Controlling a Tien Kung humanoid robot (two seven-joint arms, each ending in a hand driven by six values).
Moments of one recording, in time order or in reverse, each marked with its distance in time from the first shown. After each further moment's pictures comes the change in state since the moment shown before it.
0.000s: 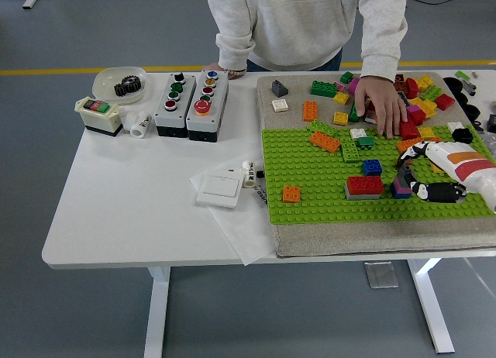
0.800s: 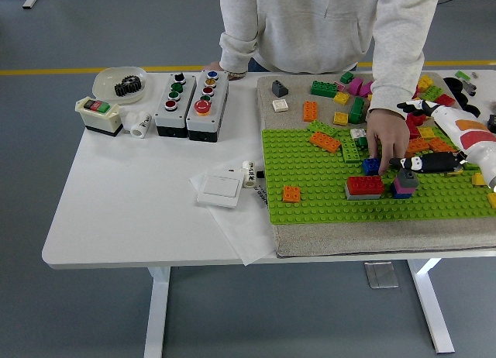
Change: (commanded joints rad) left arm 0.011 0.003 -0.010 -0.002 0.022 -0.002 0.007; right arm 0.087 0.040 -0.040 -0.046 0.169 -0.136 -0.032
